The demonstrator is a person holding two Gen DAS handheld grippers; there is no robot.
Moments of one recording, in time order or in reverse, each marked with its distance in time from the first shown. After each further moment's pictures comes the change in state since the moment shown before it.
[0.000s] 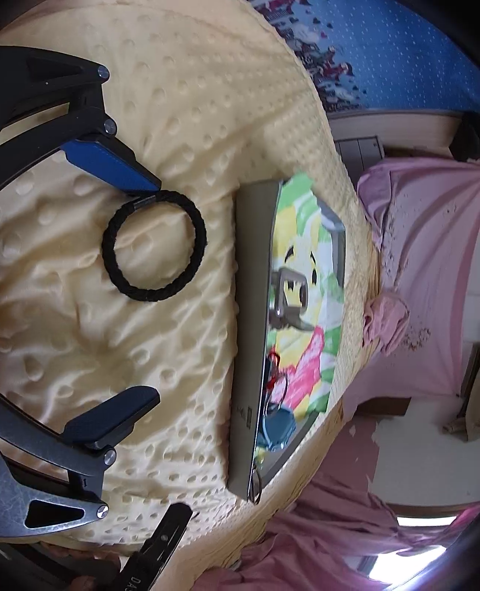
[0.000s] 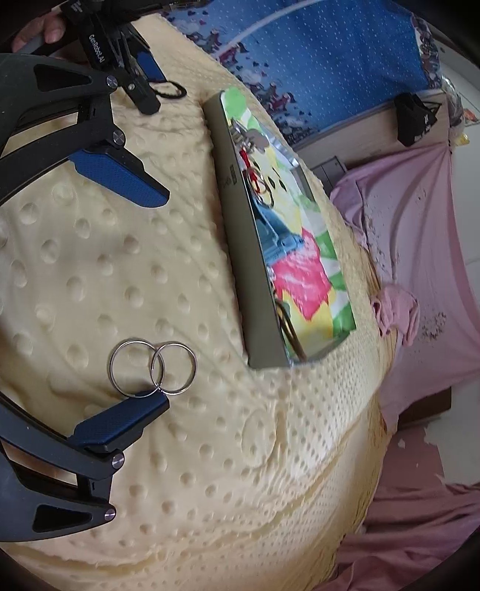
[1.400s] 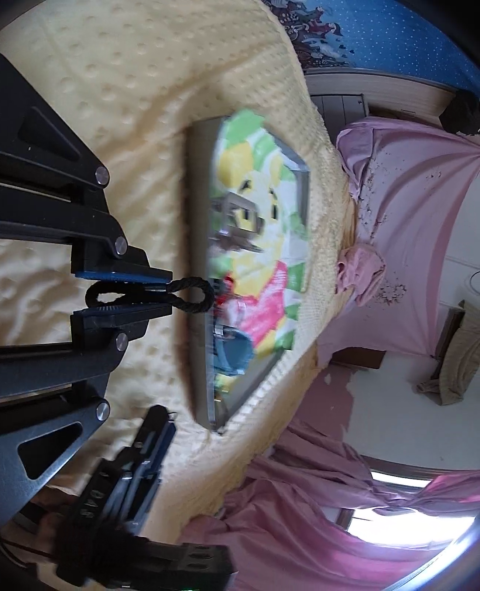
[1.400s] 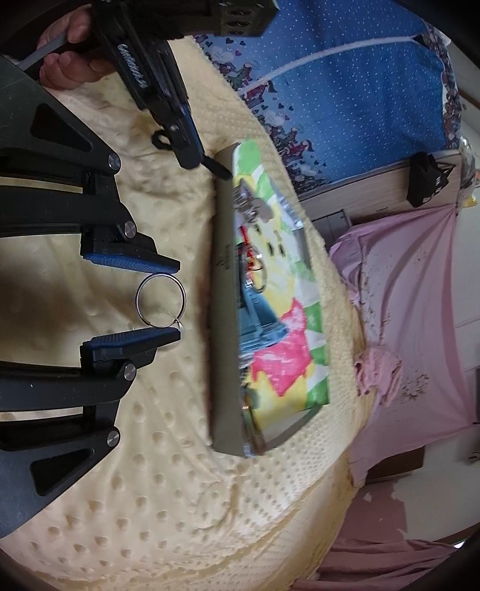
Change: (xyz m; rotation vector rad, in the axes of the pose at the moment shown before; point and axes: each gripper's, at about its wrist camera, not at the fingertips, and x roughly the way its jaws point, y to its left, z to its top) left arm -0.016 -0.019 0.030 -0.003 -0.101 -0.222; right arm -0.013 0.047 0.006 -0.162 -0.083 0.119
